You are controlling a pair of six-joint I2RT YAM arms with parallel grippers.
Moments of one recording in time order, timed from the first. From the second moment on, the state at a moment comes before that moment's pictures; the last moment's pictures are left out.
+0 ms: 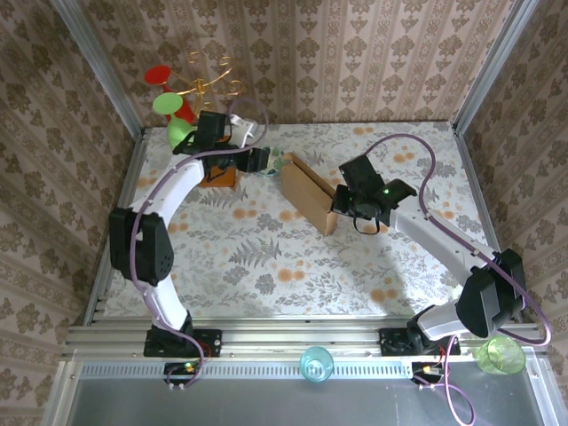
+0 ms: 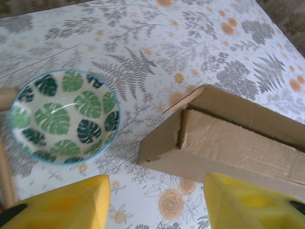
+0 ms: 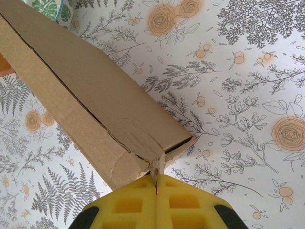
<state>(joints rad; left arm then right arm) -0.33 1.82 1.59 -0.55 0.56 0.06 0.51 1.43 1.19 -0.72 0.08 0.74</state>
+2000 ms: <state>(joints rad) -0.51 1.73 1.19 -0.09 0.30 -0.51 0.41 1.57 1.36 -0.87 -0.10 0.32</state>
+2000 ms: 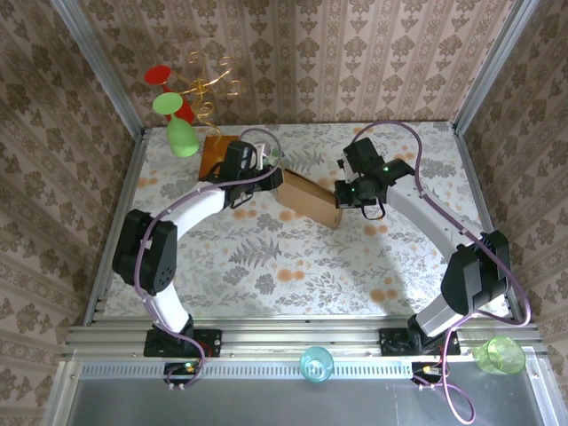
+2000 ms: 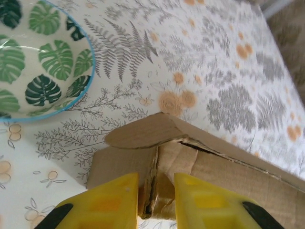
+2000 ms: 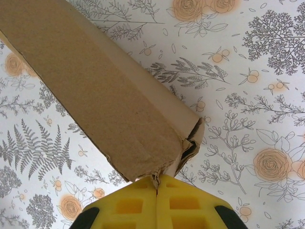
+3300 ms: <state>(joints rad) -0.60 1.67 1.08 0.04 0.15 -0.91 0.32 1.47 1.19 -0.66 -0.13 0.29</state>
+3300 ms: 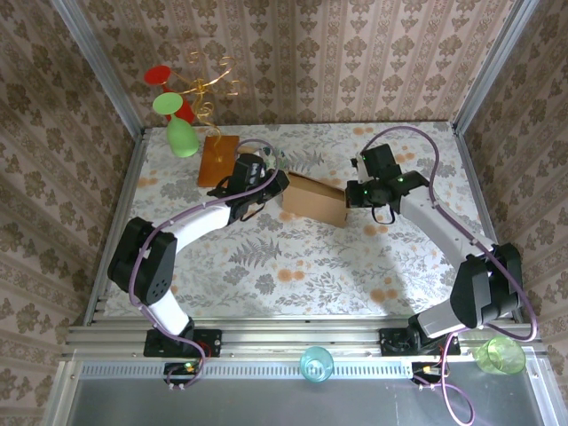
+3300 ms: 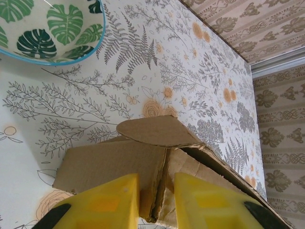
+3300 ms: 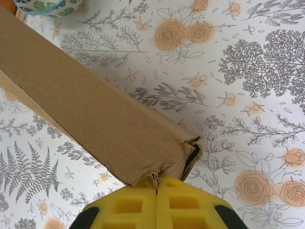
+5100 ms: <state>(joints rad) -0.49 1.61 1.42 -0.60 0.41 -0.21 0.22 1.43 1.12 -0.60 -0.27 0.13</state>
